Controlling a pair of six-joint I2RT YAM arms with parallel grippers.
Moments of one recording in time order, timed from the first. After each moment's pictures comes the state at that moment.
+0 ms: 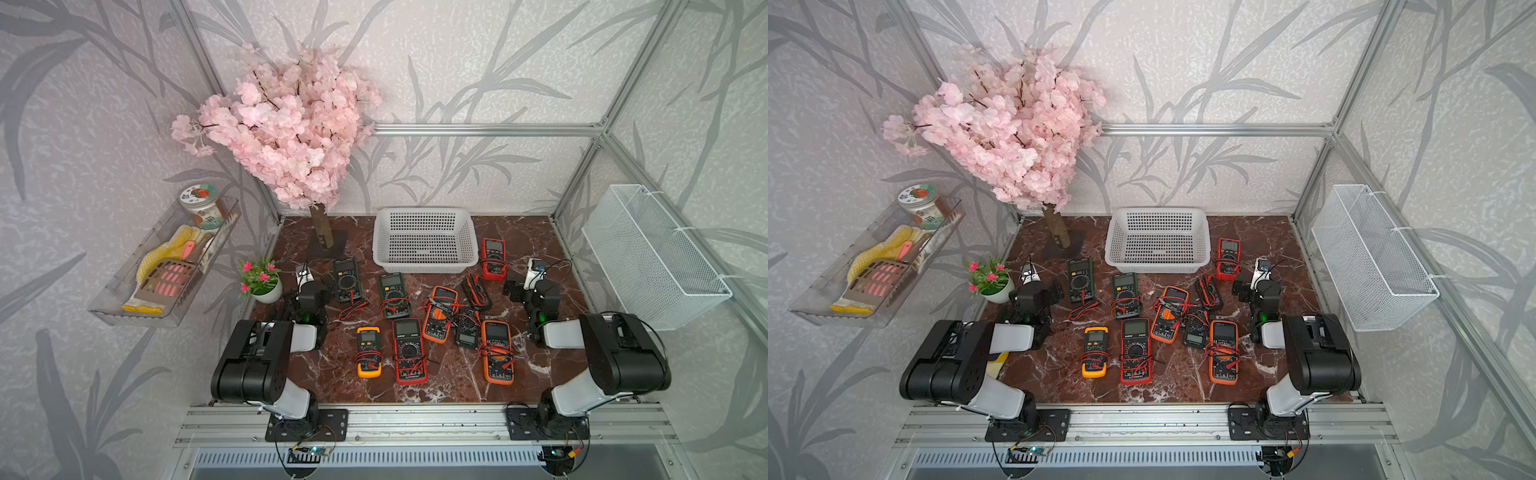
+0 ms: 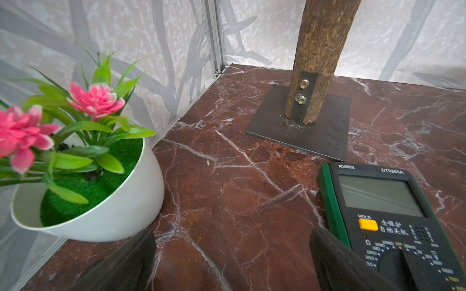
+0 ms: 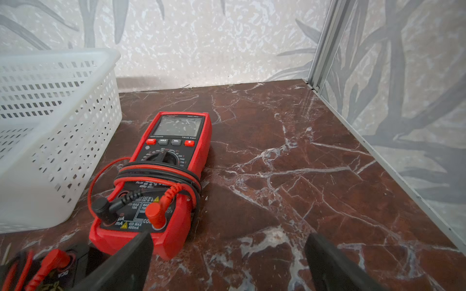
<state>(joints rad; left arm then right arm) -0.03 1.53 0.37 0.76 -0.48 -0.11 -0.01 1.58 0.37 0.89 0.10 0.07</state>
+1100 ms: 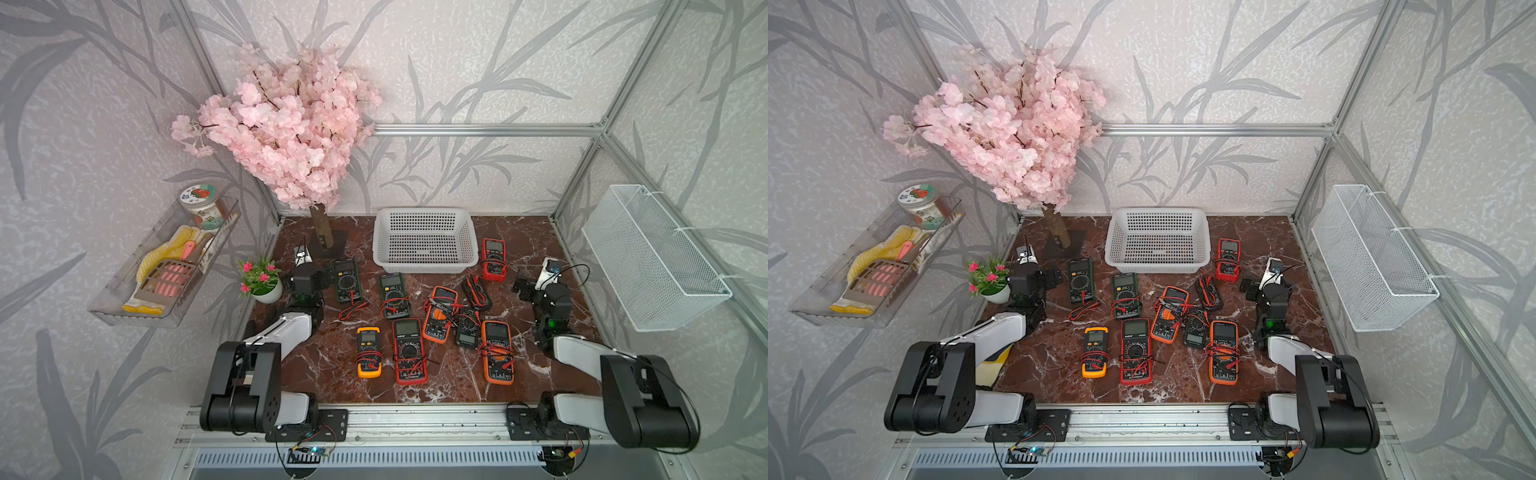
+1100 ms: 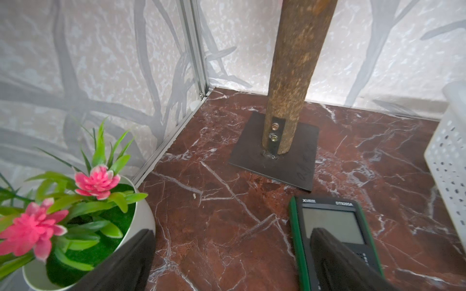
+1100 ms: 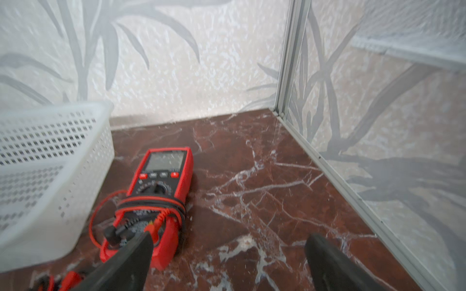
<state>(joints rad) -0.04 1.35 0.59 0.37 -0.39 -0.09 -0.01 1.22 0.33 0.71 0.21 0.14</state>
